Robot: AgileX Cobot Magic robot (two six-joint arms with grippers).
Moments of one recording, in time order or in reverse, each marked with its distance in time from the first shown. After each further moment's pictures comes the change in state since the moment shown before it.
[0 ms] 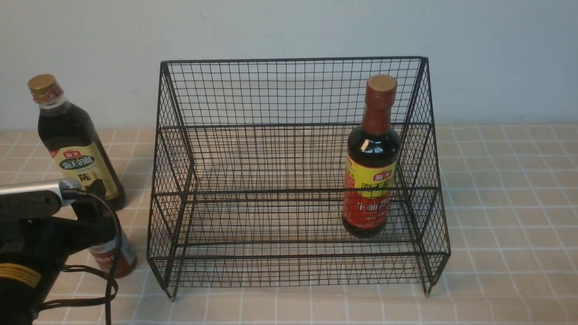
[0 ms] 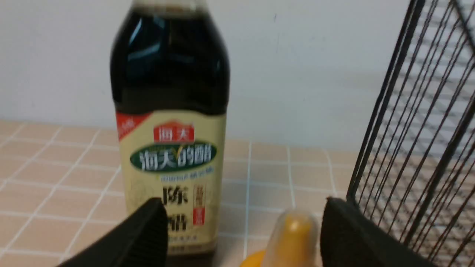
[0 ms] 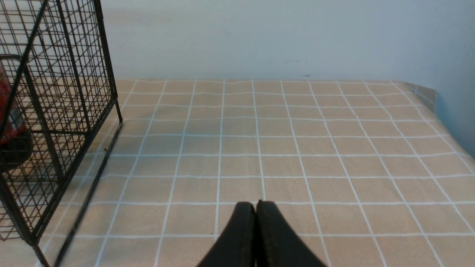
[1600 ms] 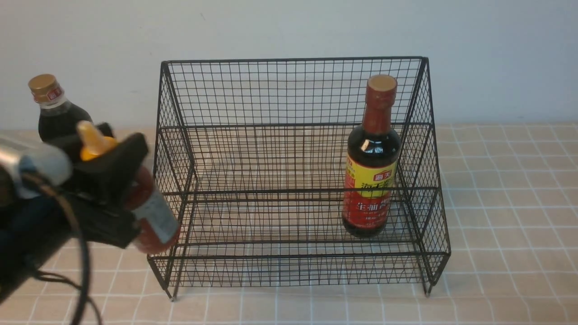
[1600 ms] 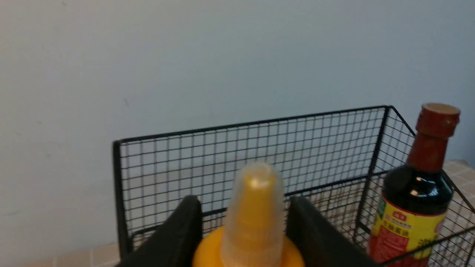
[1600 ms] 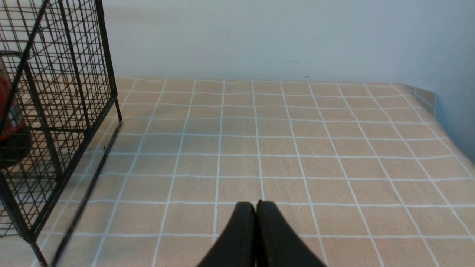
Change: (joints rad) right arm 0.000 0.000 0.000 0.000 0.000 -0.015; left arm -0.329 -0.704 -0.204 0.478 0.739 -0.365
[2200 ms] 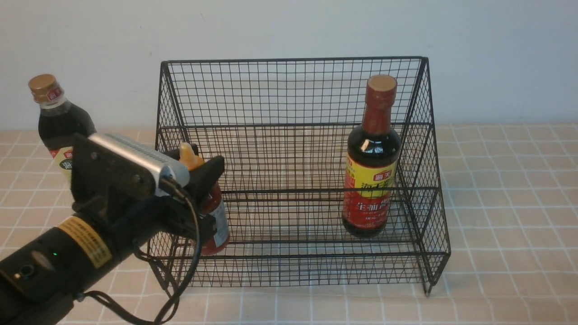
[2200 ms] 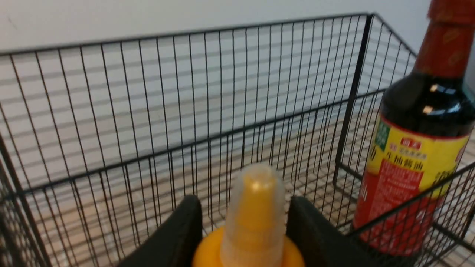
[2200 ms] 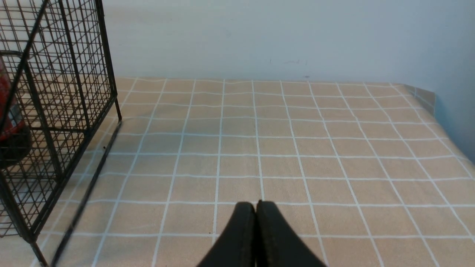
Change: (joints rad) right arm 0.000 0.000 0.000 0.000 0.000 -0.001; left arm -0.008 0.447 -0.003 -0.086 -0.325 0.175
